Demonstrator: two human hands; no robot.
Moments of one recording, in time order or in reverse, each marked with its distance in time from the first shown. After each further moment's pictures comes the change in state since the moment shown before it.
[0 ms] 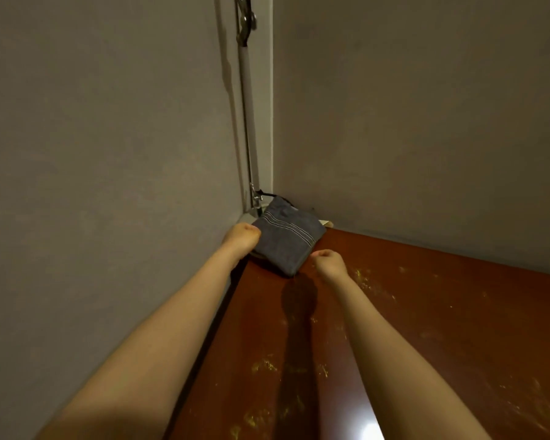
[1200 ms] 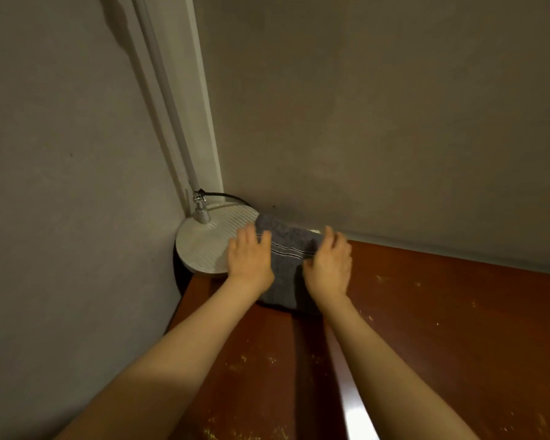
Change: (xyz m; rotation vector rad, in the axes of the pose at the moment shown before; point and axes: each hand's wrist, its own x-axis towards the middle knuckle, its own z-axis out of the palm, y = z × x) left_hand 0.053 0.013 0.132 0.999 0.044 0.446; right_hand 0.085 0.033 -0.042 -0.680 0.439 -0.368
